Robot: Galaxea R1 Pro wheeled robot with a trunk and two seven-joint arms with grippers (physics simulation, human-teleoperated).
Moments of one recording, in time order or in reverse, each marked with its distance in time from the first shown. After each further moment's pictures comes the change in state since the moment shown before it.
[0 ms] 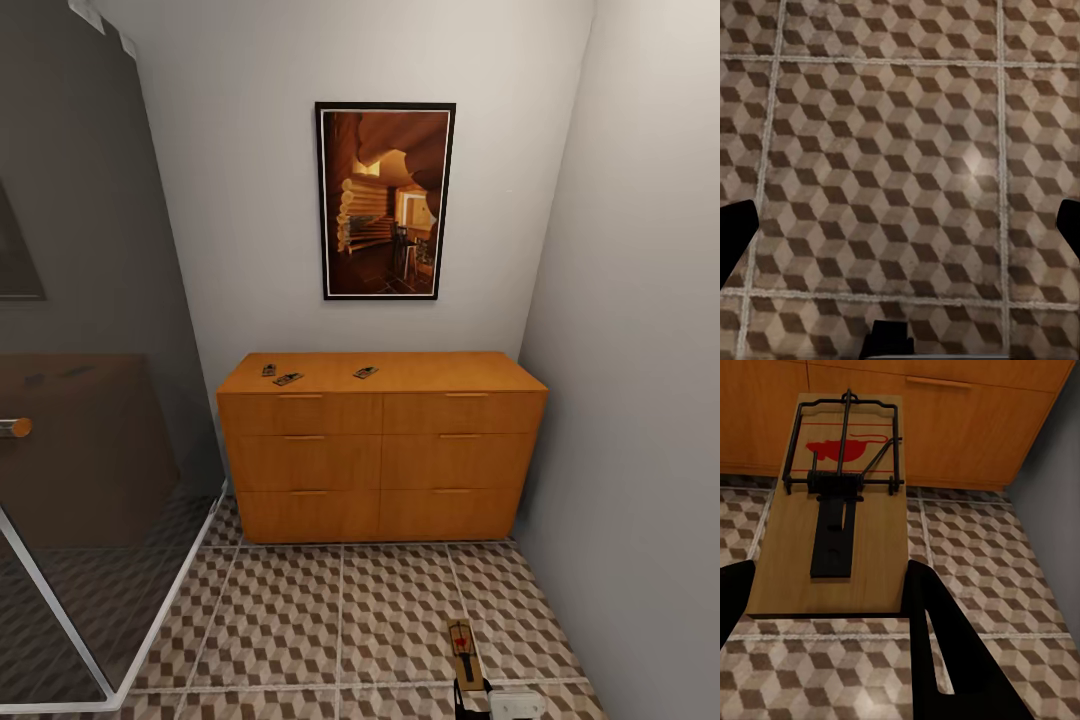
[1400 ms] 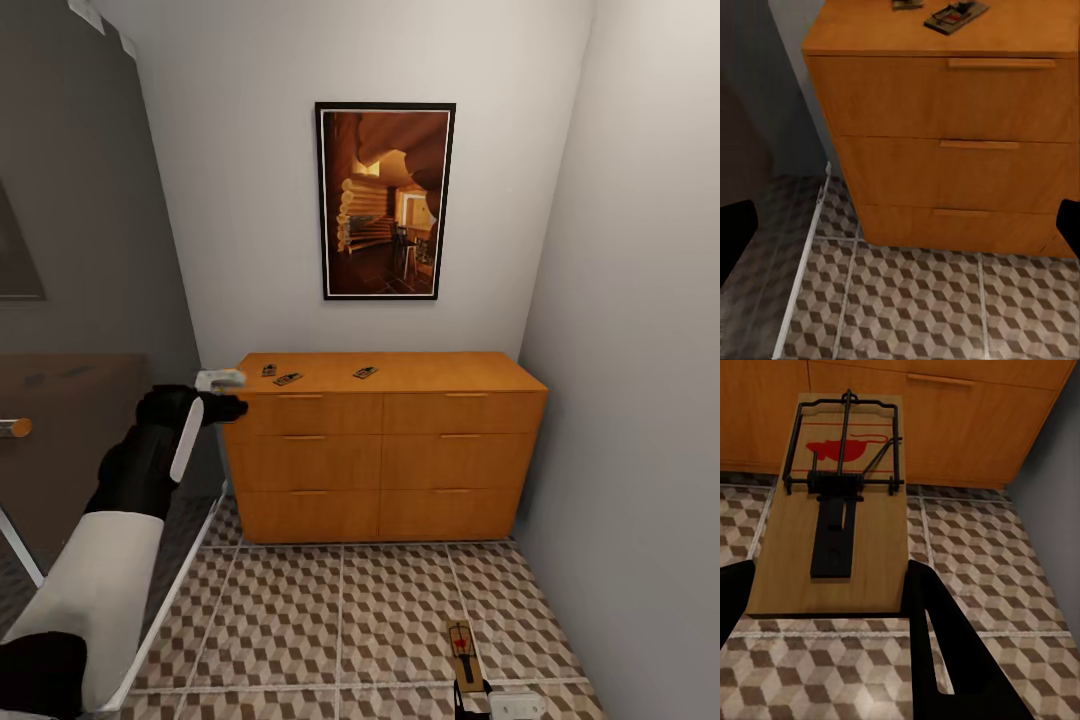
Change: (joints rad) left arm -0.930 0.064 0.005 -0.638 -0.017 1.123 0.011; right arm 0.000 0.000 0.001 0.003 0.000 0.003 0.001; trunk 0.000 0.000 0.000
